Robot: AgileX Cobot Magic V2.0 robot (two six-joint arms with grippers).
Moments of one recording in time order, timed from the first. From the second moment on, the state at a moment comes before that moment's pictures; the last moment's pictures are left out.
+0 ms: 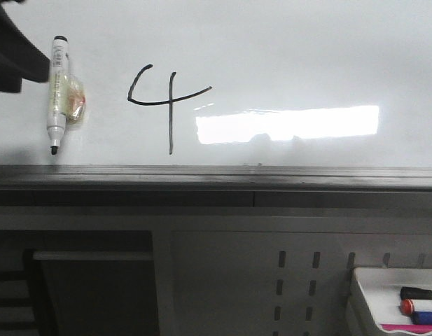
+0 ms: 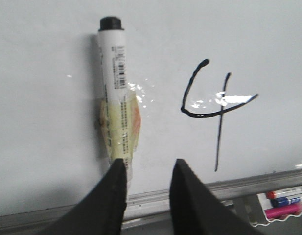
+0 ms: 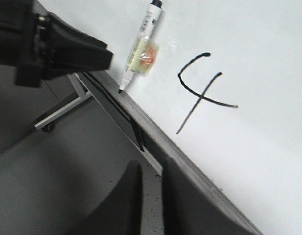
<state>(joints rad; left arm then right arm) -0.47 1.06 -0.61 -0.33 0.15 -0.07 0.66 1.12 -1.05 0.25 0.62 -0.29</state>
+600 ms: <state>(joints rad) -0.49 0.17 -0.25 0.01 0.22 -0.07 0.66 0.41 -0.37 0.25 0.31 -0.29</state>
